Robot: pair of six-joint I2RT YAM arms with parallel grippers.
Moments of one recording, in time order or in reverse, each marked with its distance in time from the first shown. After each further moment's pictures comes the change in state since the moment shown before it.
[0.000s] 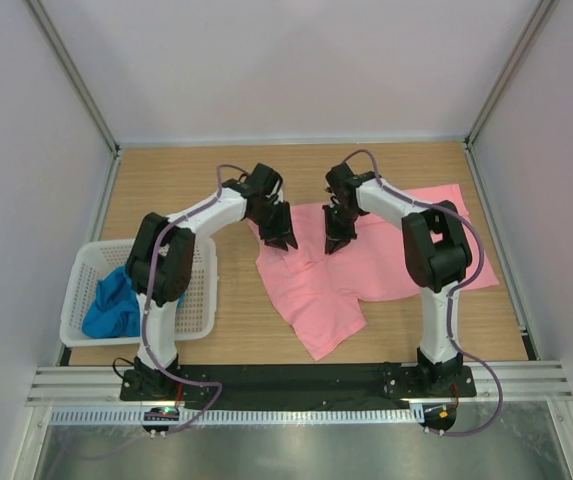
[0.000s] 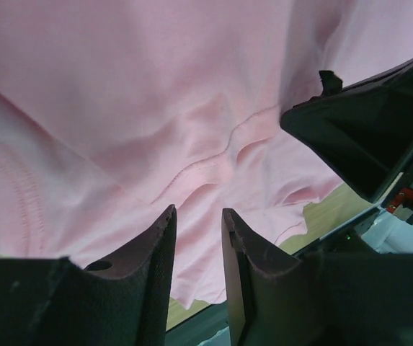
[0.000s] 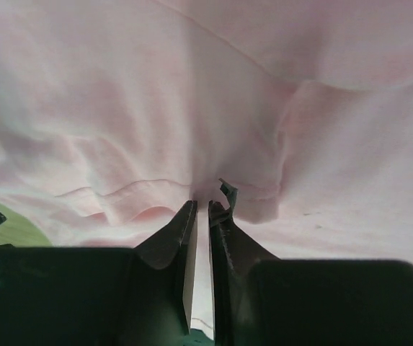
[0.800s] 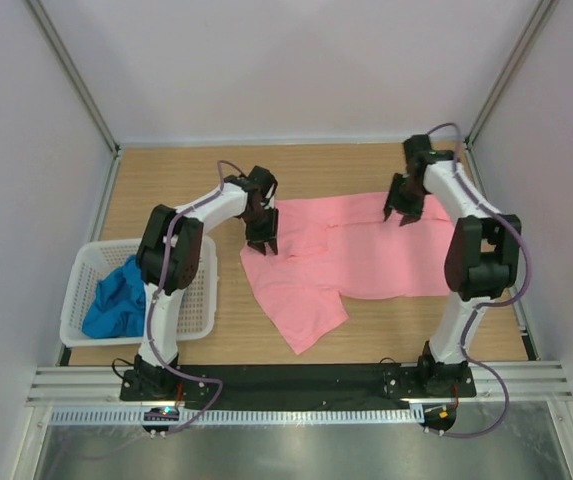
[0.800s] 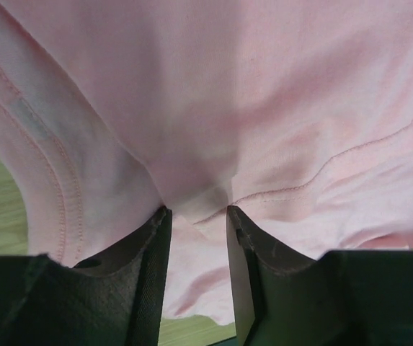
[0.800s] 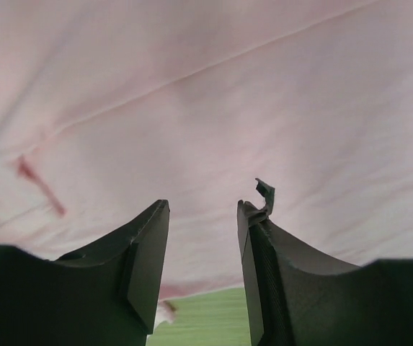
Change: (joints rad) left arm 0.034 0.138 0.068 -0.147 -0.132 0.164; right arm -0.299 -0.175 0.022 -0.113 0.209 -0.045
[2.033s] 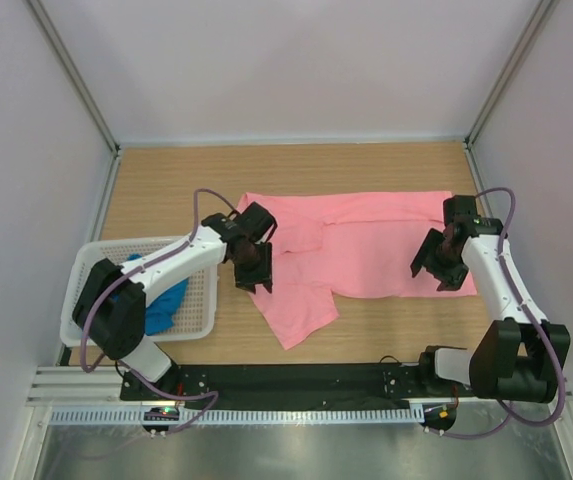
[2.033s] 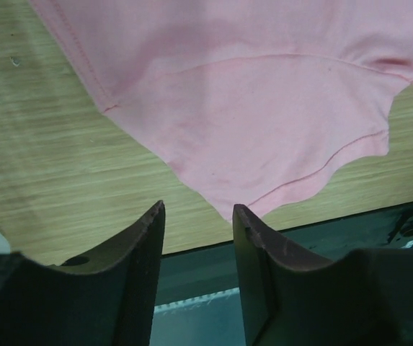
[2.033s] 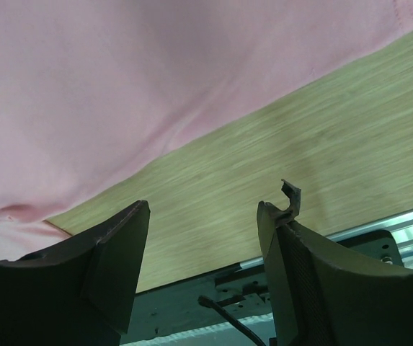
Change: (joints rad) left arm -0.217 -0.528 -0.423 -0.067 -0.148 -0.227; right arm -0.216 -0.645 -0.621 -0.074 0.077 0.076
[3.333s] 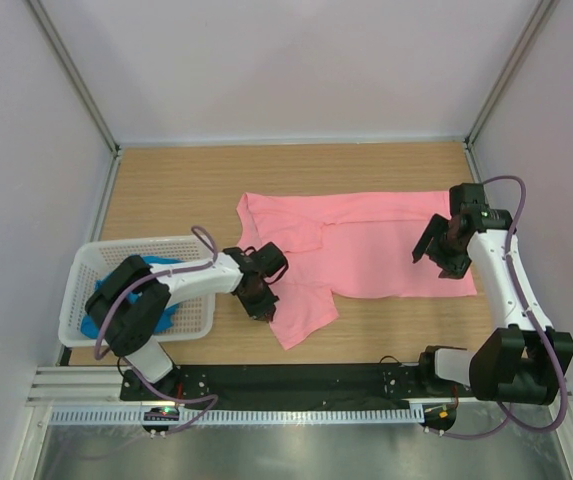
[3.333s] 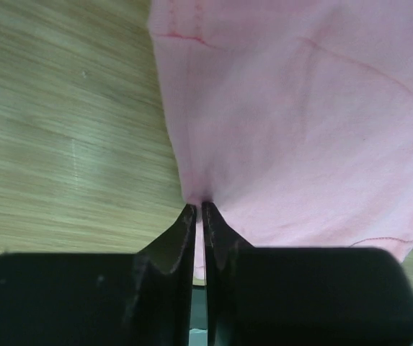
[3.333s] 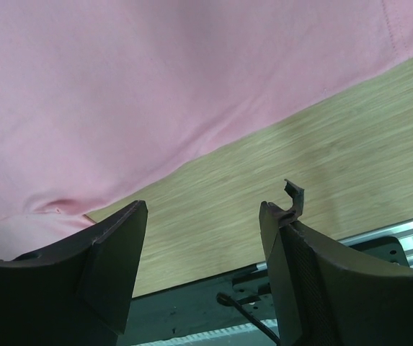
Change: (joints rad) left arm -0.141 0.027 -0.269 0.177 -0.098 -0.692; right arm -0.002 -0.018 0.114 -0.033 -0.035 0.013
